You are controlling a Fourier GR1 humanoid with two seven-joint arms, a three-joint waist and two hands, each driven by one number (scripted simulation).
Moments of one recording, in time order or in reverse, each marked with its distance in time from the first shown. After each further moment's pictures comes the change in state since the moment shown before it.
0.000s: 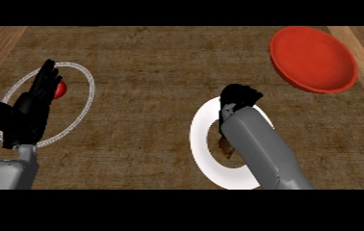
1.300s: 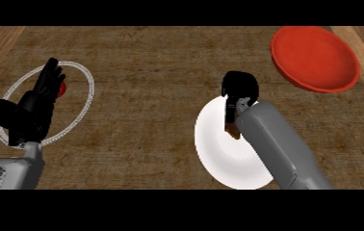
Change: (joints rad) left arm -0.017 -0.046 0.021 0.002 -0.032 -0.007 0.010; right arm -0.001 -0.094 0.004 -0.052 0.011 -0.114 -0.547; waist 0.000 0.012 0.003
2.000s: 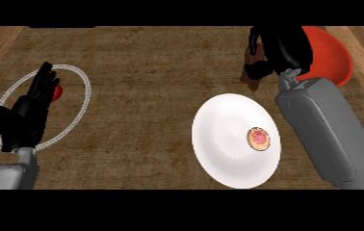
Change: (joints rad) left arm 0.038 0.002 0.025 -0.017 -0.010 -0.011 -0.002; right arm -0.058 -0.187 -0.127 -0.365 0.034 -0.186 -0.175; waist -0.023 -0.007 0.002
